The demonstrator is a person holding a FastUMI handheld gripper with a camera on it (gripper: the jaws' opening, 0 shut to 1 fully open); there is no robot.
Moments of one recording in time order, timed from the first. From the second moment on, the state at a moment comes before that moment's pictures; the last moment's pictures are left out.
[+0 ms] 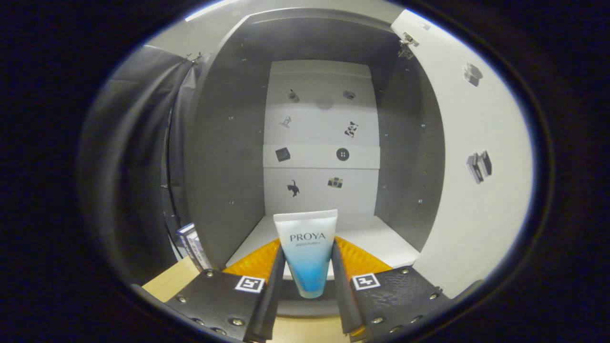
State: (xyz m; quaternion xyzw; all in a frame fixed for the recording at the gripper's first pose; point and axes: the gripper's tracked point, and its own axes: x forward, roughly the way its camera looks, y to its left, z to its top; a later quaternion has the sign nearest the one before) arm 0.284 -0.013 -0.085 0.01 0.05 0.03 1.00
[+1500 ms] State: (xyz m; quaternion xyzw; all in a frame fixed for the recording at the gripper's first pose) arm 0.319 -0.032 -0.093 0.01 0.05 -0.02 1.00
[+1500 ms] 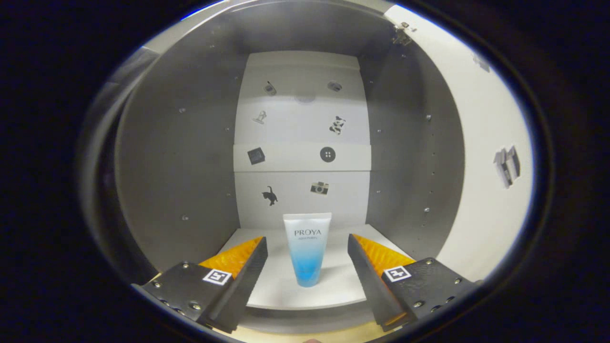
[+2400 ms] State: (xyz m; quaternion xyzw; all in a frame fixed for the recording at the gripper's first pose) arm -0.023 -0.085 -0.040 -0.01 0.05 -0.08 1.00
